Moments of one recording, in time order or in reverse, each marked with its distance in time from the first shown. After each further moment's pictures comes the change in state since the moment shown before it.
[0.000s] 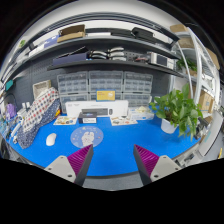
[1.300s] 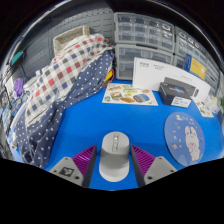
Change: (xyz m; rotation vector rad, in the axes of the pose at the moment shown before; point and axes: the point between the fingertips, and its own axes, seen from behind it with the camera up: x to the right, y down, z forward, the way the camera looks) arm -0.416 0.099 0.268 -0.334 -0.253 -0.114
